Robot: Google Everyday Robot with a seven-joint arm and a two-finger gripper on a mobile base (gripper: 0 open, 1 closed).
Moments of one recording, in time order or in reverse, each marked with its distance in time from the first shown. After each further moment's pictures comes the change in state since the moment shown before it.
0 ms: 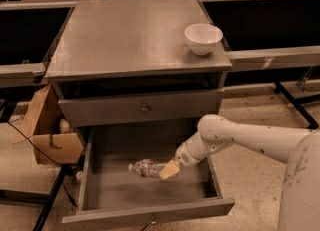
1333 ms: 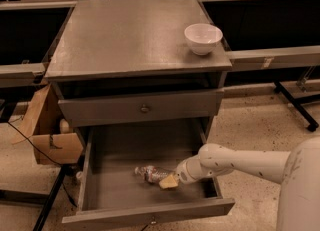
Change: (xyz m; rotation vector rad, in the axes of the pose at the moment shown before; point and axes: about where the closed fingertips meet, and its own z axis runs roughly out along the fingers) arm 0.034 -0.049 0.075 0.120 -0.154 0.024
